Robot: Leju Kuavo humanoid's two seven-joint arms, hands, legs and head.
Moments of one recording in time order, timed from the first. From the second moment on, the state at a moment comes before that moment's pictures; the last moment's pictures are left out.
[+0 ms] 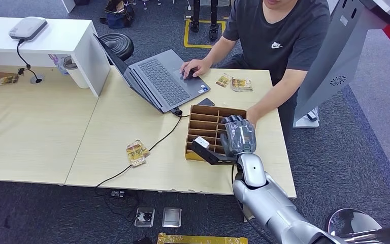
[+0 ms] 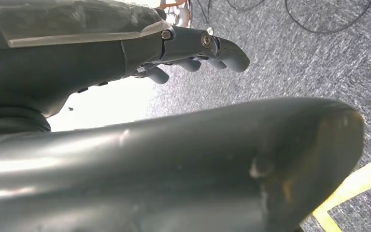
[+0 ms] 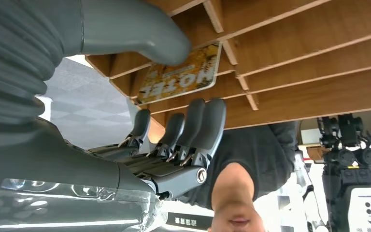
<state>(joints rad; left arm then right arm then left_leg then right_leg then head) -0.23 0.01 -1.16 -0.20 0.26 0.08 0.66 -0.65 0.08 0.74 -0.52 1.04 -0.64 0.23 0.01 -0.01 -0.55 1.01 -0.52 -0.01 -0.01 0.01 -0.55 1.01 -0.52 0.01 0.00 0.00</state>
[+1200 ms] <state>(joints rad) -0.24 0.01 -1.16 -0.20 0.21 0.06 0.66 -0.61 0.03 0.74 -0.84 1.05 -0.67 0.17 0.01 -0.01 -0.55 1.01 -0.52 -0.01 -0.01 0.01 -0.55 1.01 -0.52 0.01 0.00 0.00</state>
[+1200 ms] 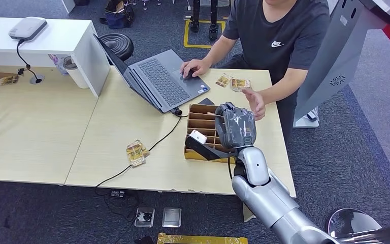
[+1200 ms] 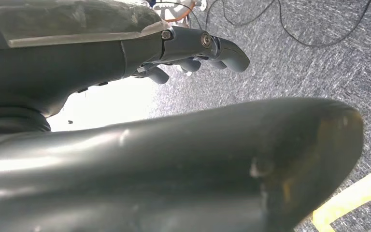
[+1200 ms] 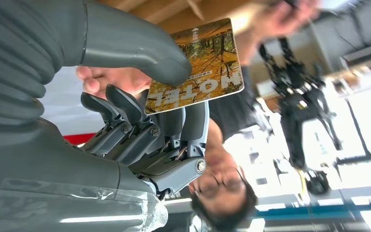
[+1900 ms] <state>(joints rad) -0.25 0.01 -1.16 -0.20 0.22 0.06 0.66 -0.72 0.10 0.78 -0.89 0.99 -0.63 0.10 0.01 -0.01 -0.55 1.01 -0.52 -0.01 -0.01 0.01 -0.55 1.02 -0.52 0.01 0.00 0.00</state>
